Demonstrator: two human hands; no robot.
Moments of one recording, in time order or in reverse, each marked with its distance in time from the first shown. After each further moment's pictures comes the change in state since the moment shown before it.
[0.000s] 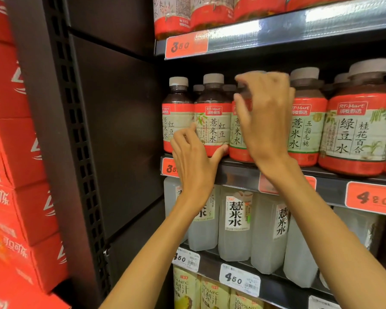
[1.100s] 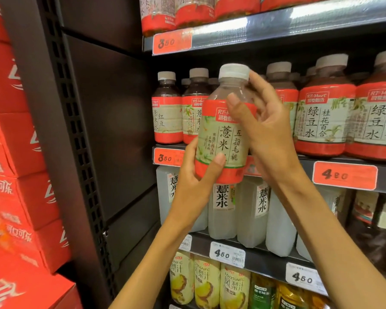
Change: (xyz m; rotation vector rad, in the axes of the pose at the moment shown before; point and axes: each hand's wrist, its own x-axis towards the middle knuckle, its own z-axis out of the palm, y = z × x) left_hand -0.067 0.025 -0.061 -1.016 -0.439 -0.171; right_hand -0.030 -0.018 -0.066 1.125 -0.232 0.552
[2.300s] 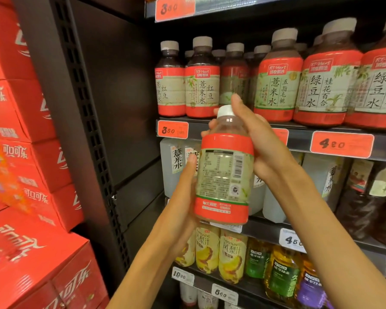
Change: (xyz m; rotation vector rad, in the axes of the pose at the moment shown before) left_hand -0.077 0.013 -0.010 -0.307 -0.130 -0.510; right_hand -0.037 0.021 -0.001 0.247 -0.152 0.548
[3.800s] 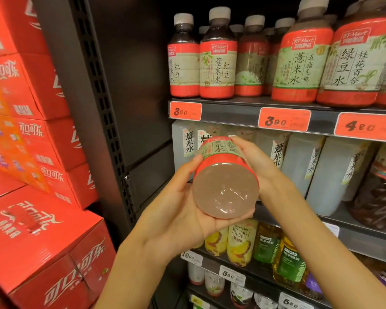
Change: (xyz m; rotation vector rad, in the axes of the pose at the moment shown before) left_hand -0.034 0.014 -0.015 -0.648 -0.124 -0.377; right_hand -0.013 0.056 0.013 0.448 0.003 0.584
